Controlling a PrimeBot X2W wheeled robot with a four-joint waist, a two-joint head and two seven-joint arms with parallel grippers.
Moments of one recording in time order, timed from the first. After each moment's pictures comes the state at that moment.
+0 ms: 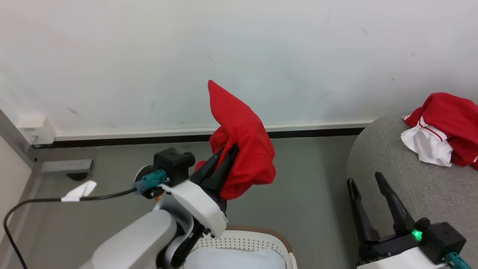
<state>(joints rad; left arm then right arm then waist) -0.68 0.41 -0.95 0.20 -0.83 0.14 -0.24 -0.11 -0.09 0.22 0.08 0.36 0.13 -0.26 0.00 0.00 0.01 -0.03</state>
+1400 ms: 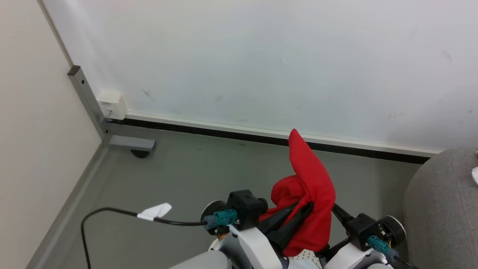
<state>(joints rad) -0.63 0.29 -1.13 0.07 -0.83 0.12 -0.14 -0.33 -0.10 0.52 0.50 0.27 0.13 -0.25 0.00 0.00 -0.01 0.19</state>
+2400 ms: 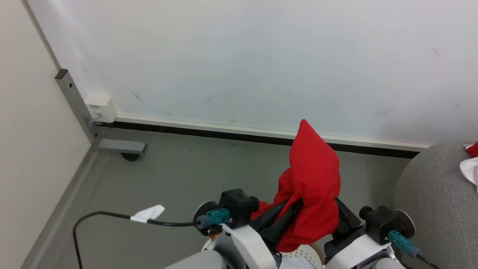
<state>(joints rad) -0.62 0.30 -1.13 0.09 -0.84 0.14 -0.14 -0.30 -0.10 0.45 0.38 0.34 0.13 -0.26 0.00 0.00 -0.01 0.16</state>
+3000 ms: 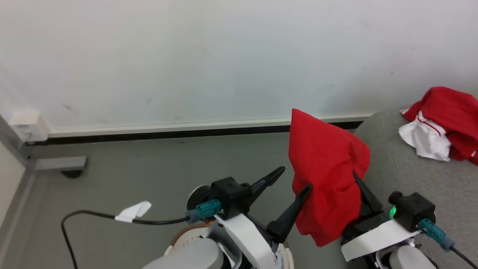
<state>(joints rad) -0.65 0.31 -1.10 0.05 -0.81 0.17 -0.20 -0.30 -0.11 0.37 0.29 0.41 0.13 -0.26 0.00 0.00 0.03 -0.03</state>
